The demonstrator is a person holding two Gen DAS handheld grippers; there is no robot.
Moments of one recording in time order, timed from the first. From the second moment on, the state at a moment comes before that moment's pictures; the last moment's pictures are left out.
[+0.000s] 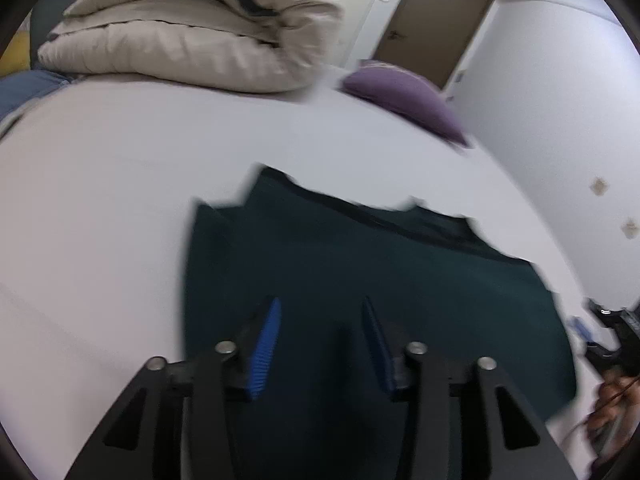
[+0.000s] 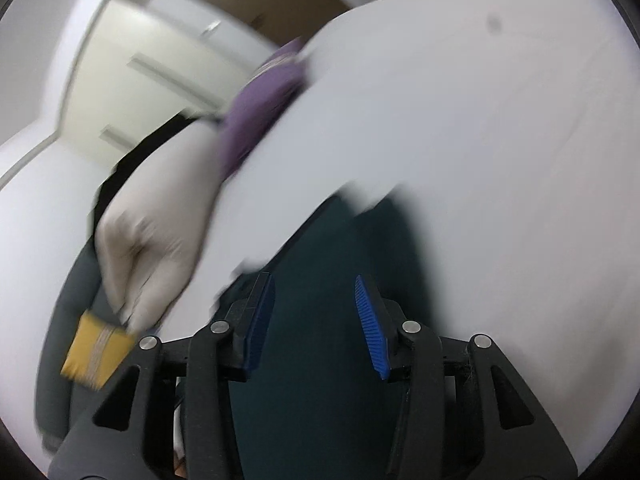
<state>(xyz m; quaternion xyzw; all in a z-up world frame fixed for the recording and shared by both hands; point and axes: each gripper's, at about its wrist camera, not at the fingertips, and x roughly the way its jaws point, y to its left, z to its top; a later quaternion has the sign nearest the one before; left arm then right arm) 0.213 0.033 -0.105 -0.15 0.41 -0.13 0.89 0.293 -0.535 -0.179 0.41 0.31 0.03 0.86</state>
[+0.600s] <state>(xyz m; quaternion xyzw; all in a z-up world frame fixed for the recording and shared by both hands) 0.161 -0.010 -0.128 -0.03 0.43 -0.15 0.89 0.282 -0.420 -0.257 0.42 0.41 0.16 0.80</state>
